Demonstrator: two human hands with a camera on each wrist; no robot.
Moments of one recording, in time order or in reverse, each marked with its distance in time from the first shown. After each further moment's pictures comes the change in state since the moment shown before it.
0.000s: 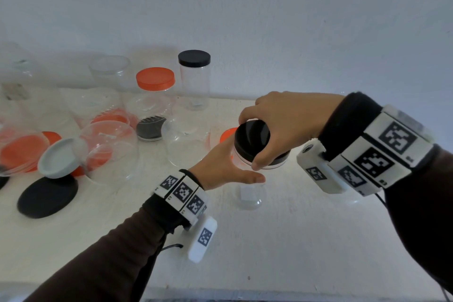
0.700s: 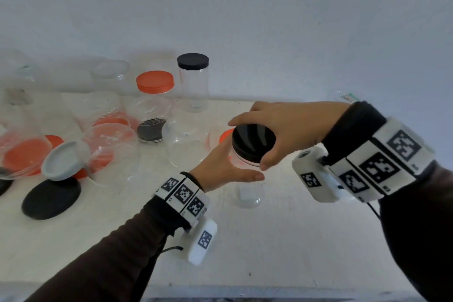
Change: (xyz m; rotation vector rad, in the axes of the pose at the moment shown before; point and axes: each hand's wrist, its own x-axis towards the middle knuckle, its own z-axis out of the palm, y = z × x) left_hand -0.004 -0.001 0.005 -0.028 0.058 0.000; right_hand -0.009 0.005 0.009 0.159 -0.039 -0.048
